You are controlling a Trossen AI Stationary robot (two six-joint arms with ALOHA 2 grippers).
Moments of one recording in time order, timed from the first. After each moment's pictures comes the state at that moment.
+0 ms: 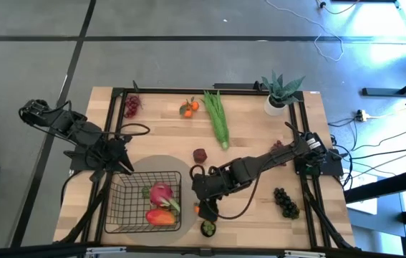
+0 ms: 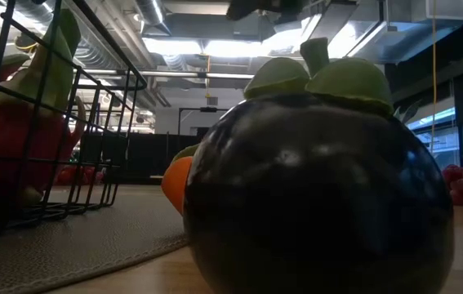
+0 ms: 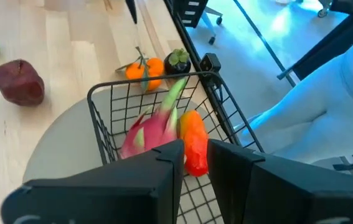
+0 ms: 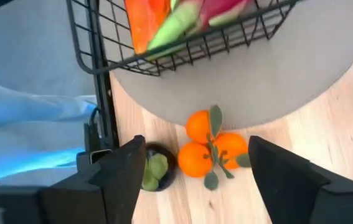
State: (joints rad) left arm -0.43 0.63 0.93 -0.79 0.09 -0.34; right arm 0.38 2.04 1.94 -0.92 -0.03 0.65
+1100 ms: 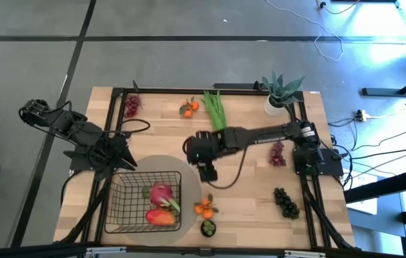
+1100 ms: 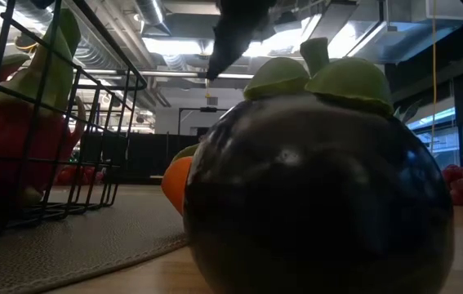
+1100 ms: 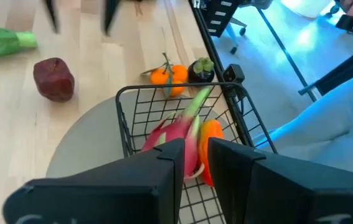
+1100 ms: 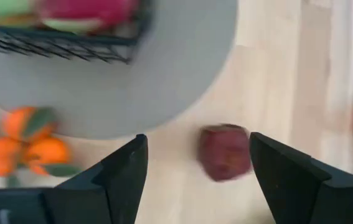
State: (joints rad) left arm -0.43 0.63 0.93 -0.79 -0.02 -0.40; right arm 0.12 2.04 1.94 -0.99 0.07 -0.06
